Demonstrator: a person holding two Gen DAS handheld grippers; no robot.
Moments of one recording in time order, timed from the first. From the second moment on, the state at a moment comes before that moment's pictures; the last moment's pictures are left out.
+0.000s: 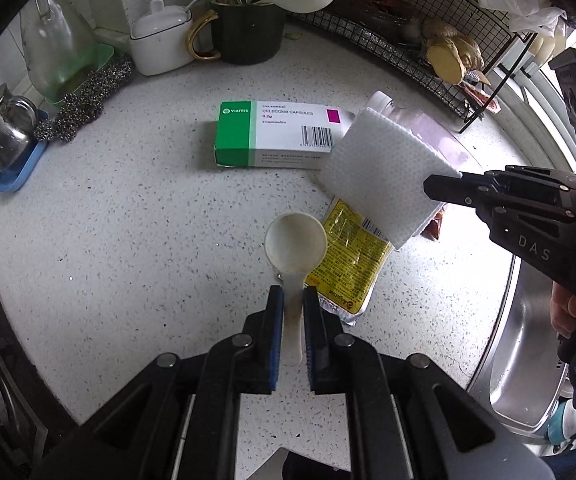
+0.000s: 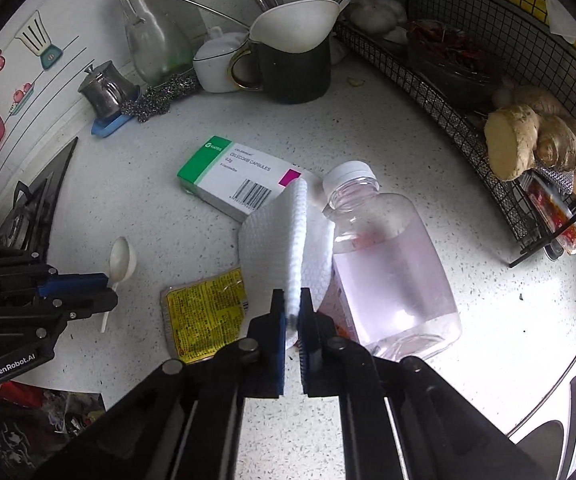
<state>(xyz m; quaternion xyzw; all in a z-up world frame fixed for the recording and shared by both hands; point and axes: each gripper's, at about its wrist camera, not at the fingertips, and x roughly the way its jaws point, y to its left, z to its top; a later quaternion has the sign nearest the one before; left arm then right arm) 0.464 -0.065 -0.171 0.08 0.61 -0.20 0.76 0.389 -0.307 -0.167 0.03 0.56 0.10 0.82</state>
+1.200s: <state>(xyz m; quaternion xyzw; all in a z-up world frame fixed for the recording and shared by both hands) 0.216 0.055 -0.071 0.08 0.53 -0.21 0.82 0.157 -0.185 -0.067 -0.01 0.46 0.11 0.88</state>
